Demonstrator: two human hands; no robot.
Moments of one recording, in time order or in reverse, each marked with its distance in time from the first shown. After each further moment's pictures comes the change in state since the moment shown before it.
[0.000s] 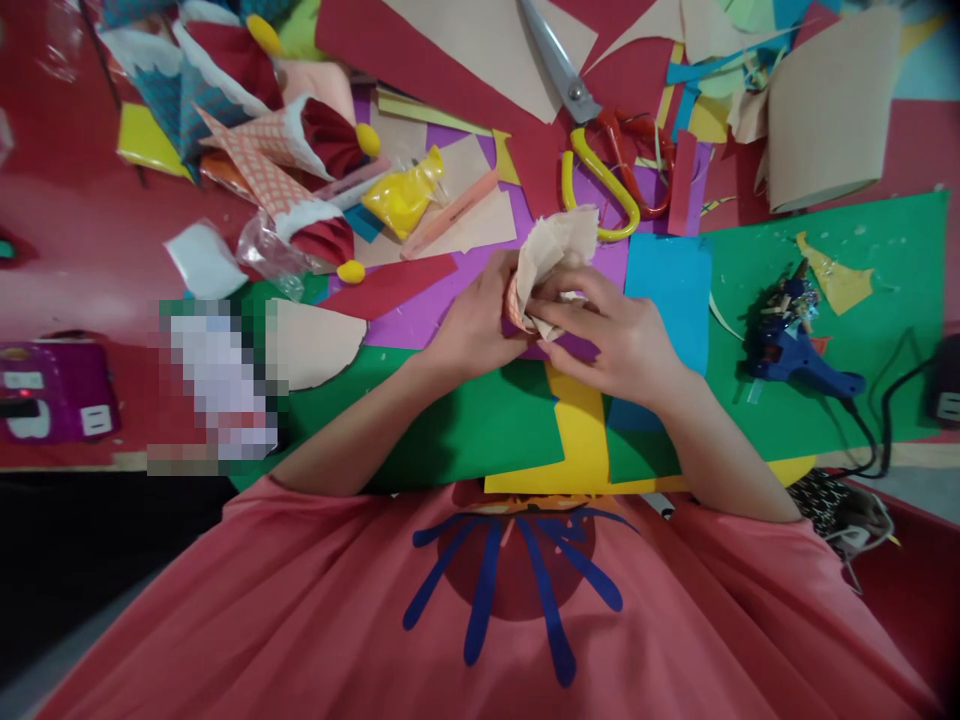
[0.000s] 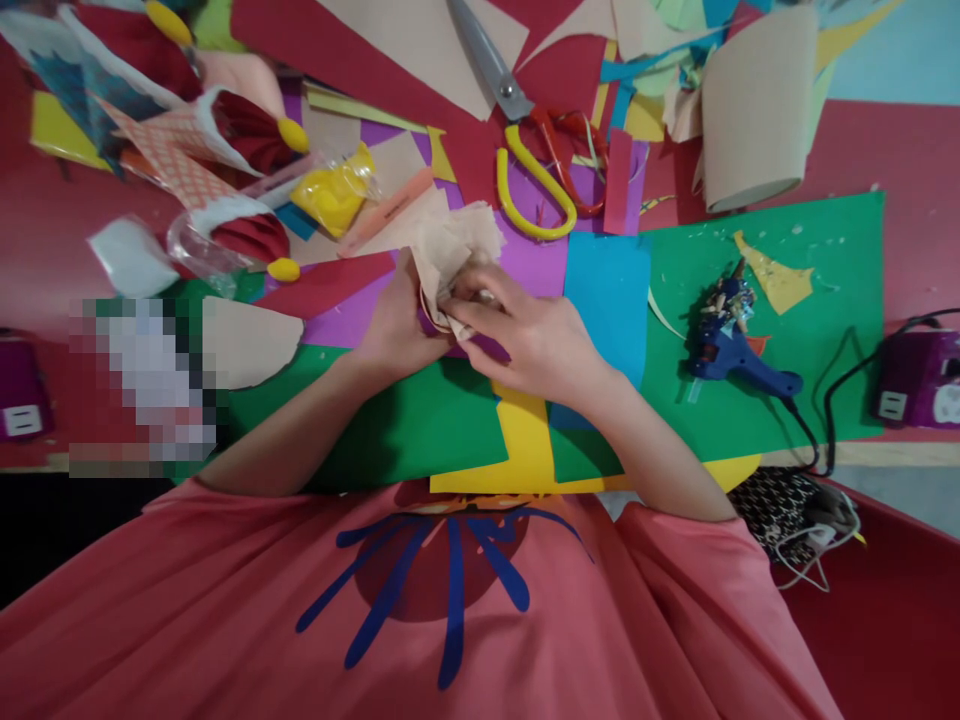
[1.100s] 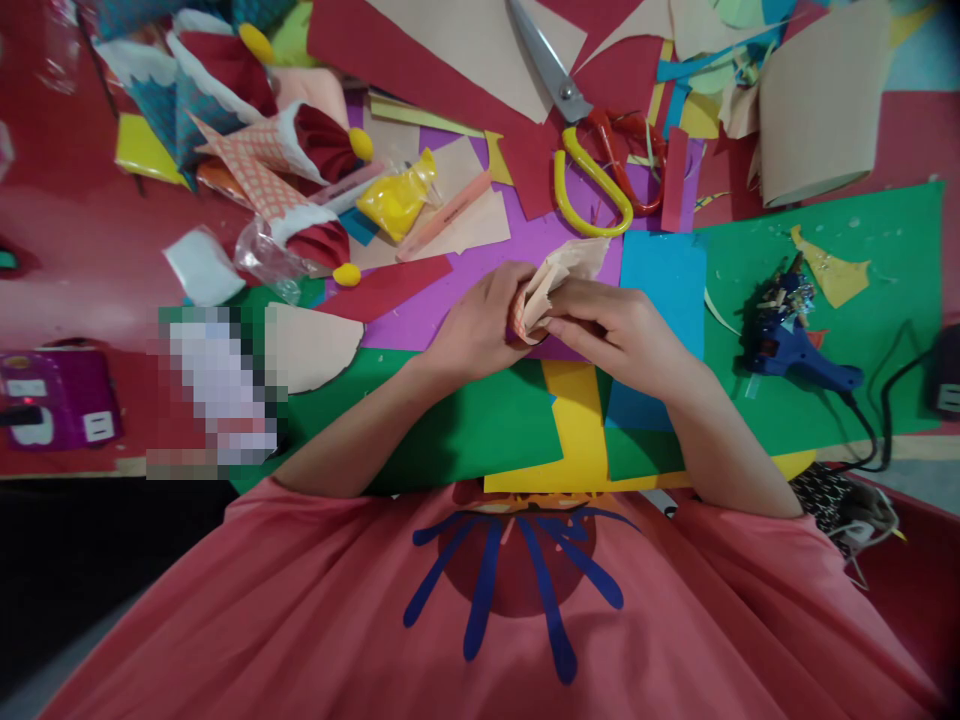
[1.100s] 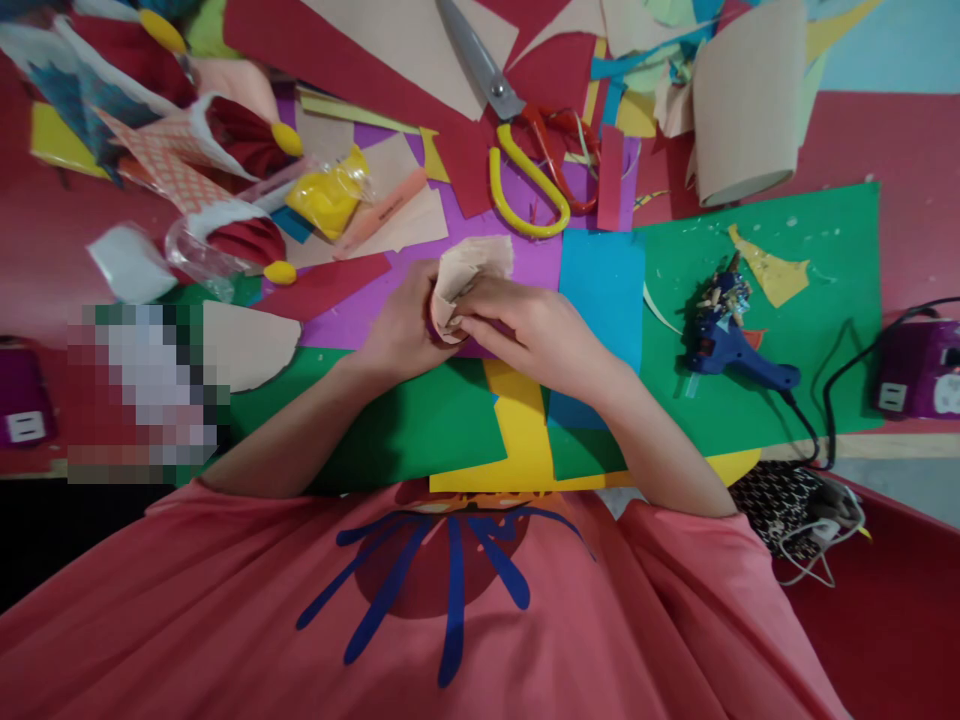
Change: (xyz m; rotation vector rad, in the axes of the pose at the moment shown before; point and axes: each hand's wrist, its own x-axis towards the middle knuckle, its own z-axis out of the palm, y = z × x) left_hand -0.001 -0.002 0.007 0.053 0.052 0.204; right_hand 0.007 0.003 -0.011 0.396 -0.092 0.062
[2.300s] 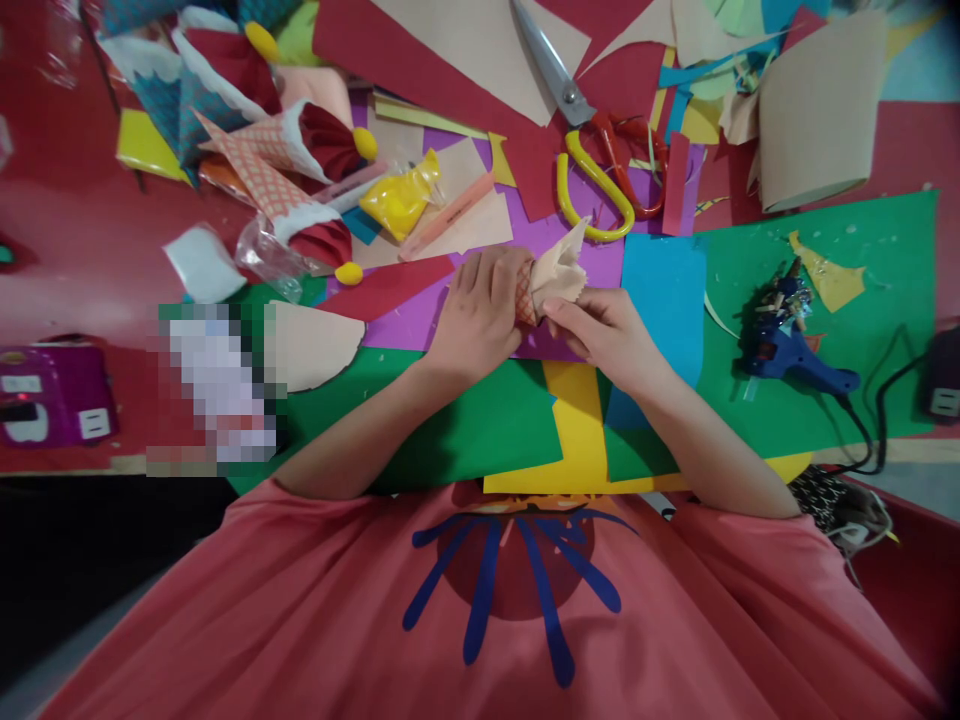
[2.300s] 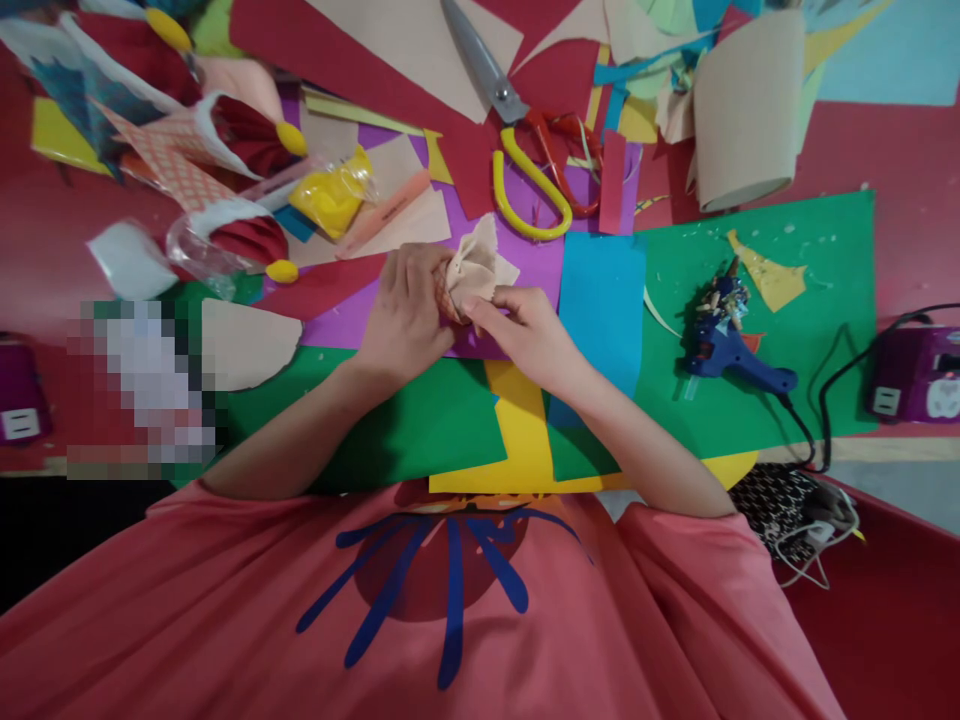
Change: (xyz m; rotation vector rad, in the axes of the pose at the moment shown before) left_hand 0.000 0.002 0.003 0.268 0.083 -0.100; right_hand 0.008 0.002 0.026 0.560 0.242 0.432
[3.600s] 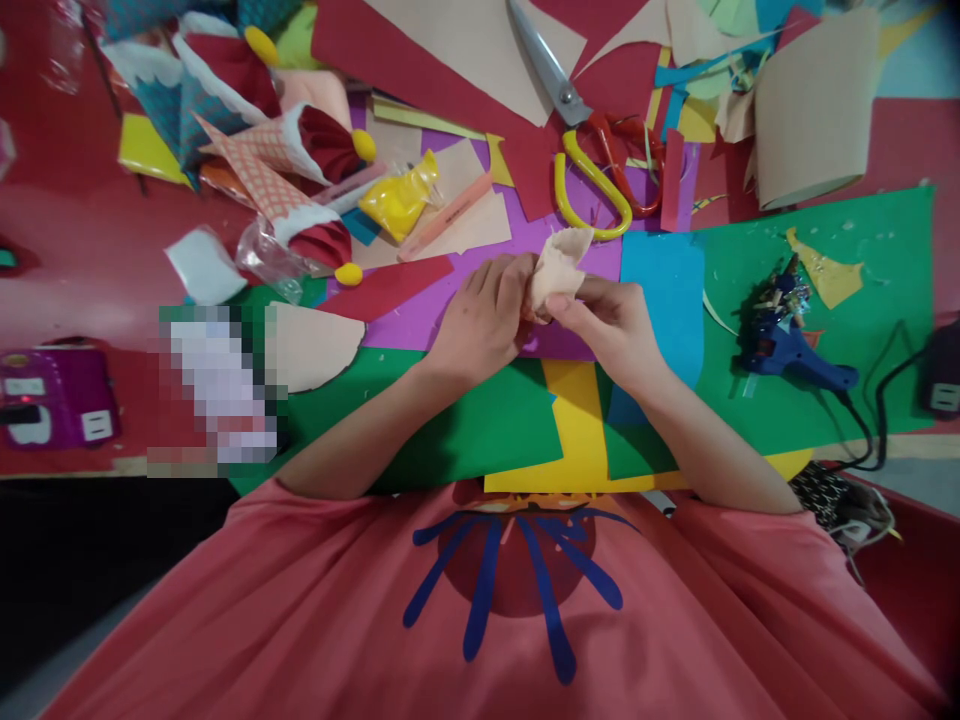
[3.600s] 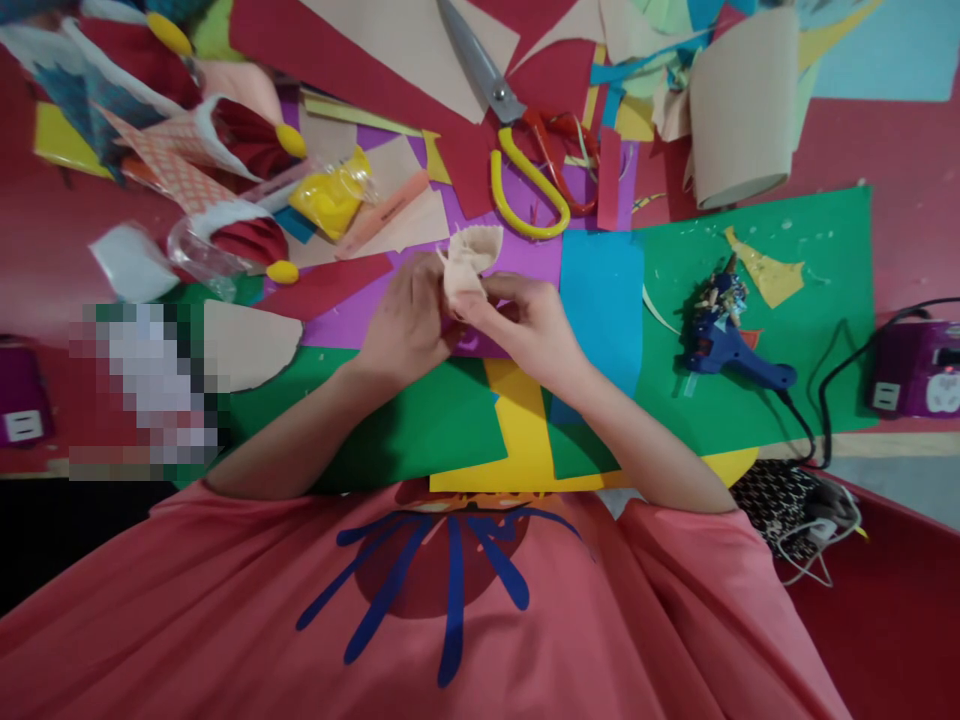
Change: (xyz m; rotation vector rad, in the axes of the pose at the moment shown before) left_hand 0.000 0.004 -0.005 -0.042 -0.155 0.009; right_hand 0.000 0.002 0.001 -0.081 0.076 -0.184
